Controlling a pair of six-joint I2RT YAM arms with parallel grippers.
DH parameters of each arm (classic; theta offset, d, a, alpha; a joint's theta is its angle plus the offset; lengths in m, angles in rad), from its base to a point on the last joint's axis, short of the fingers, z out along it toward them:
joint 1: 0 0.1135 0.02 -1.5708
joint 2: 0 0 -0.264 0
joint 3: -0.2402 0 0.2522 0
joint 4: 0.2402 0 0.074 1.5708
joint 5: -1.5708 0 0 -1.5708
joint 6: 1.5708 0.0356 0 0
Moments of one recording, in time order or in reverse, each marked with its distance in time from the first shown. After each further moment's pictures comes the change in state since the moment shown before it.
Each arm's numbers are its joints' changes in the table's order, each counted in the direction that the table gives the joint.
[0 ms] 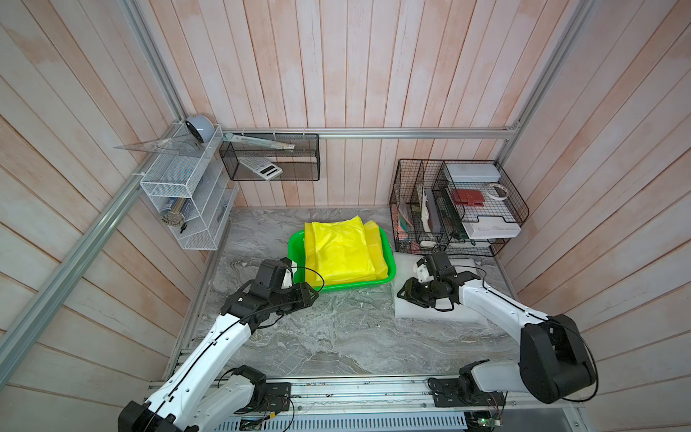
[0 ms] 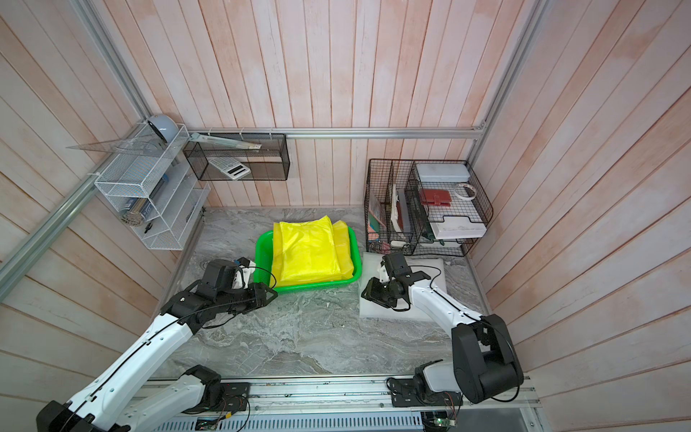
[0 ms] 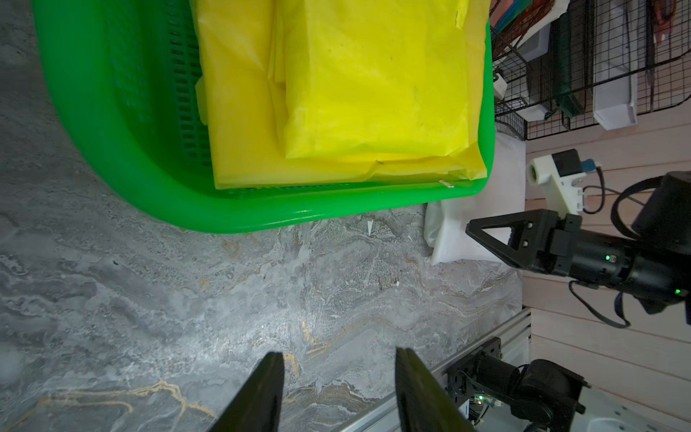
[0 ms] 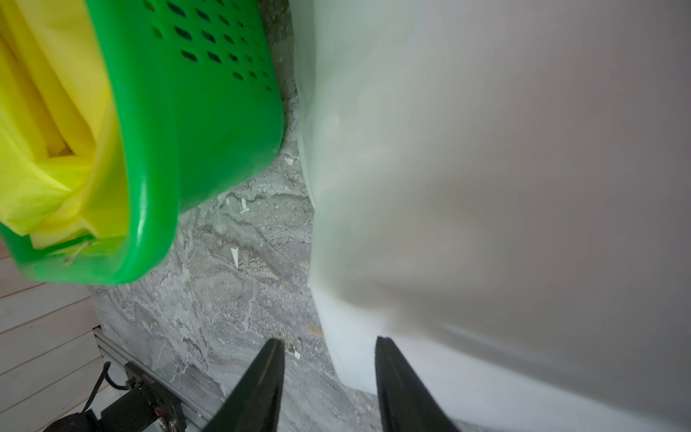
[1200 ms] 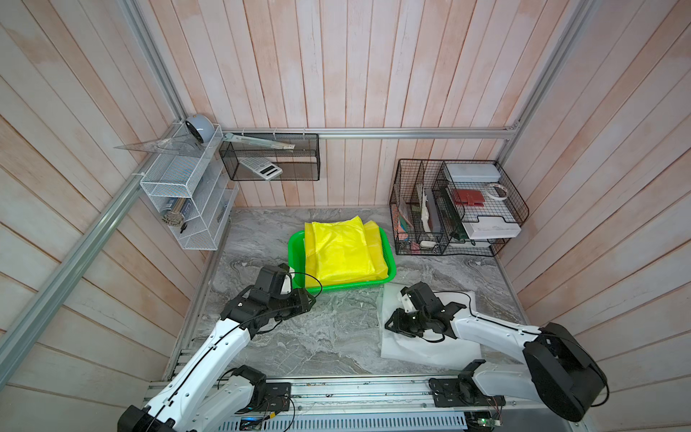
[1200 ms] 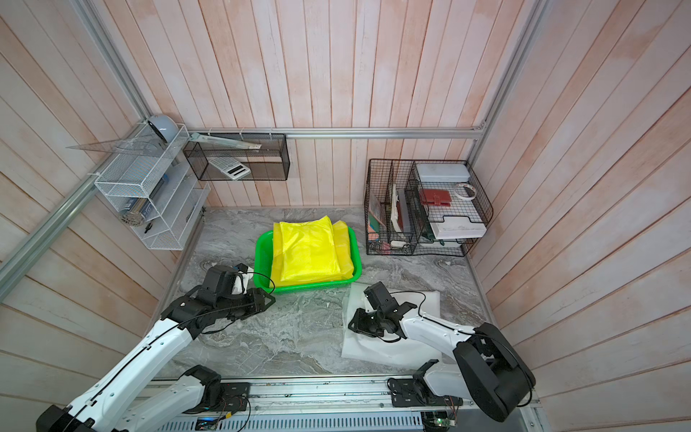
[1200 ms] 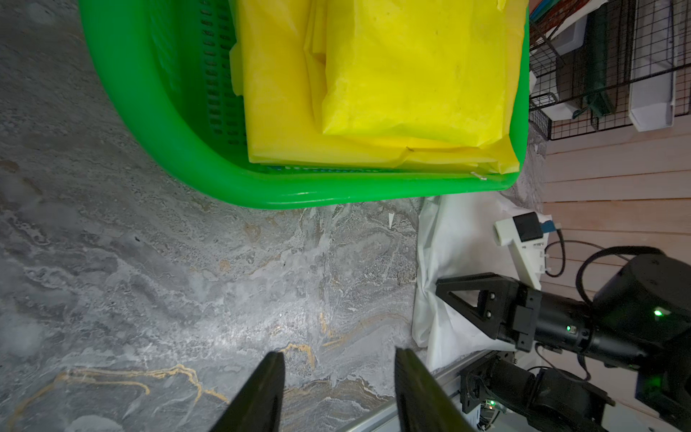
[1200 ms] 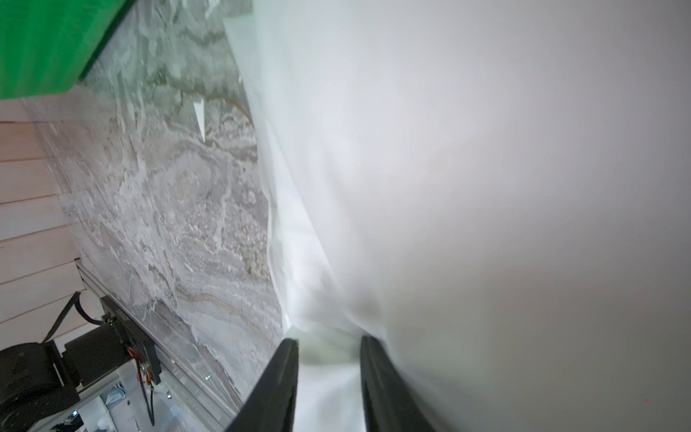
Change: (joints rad) left arm 0.000 -0.012 0.069 -0.013 0.012 -0.021; right arm 0.334 -0.150 0.337 -0.253 -0.006 0.234
